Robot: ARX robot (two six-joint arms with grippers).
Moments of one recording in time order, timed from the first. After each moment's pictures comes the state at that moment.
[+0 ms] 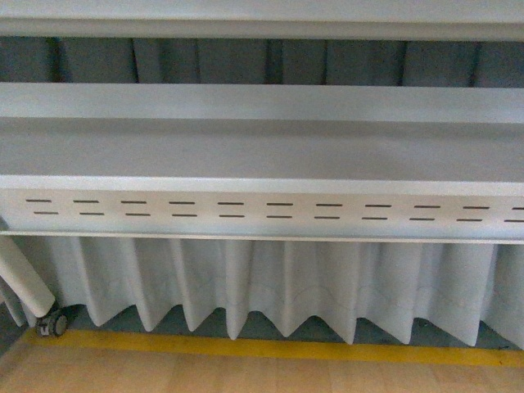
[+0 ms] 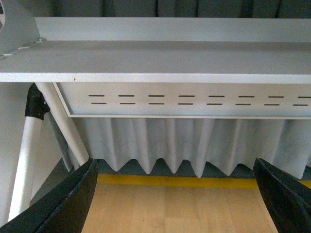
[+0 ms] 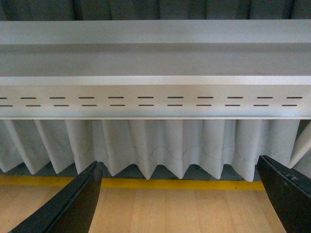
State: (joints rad) left arm 0.00 0.00 0.01 0.00 0.00 0.00; right arm 0.01 0.00 0.01 0.00 0.00 -0.01
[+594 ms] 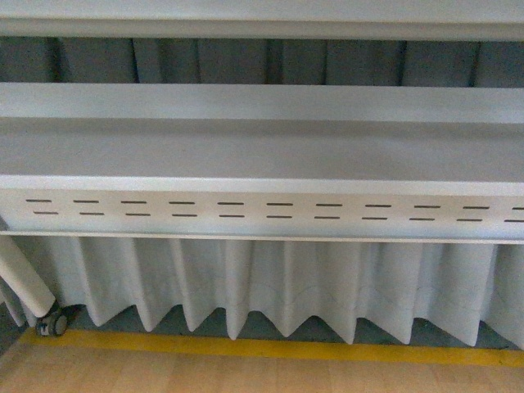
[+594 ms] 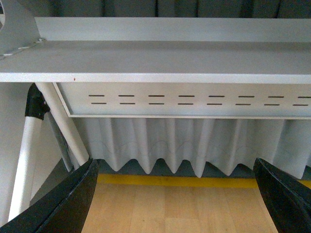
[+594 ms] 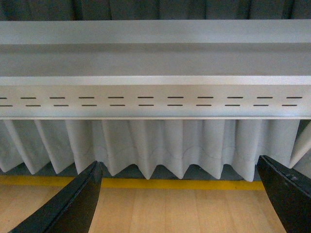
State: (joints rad) left arm 0.00 0.00 0.01 0.00 0.00 0.00; right arm 0.01 0.00 0.01 0.00 0.00 -0.01
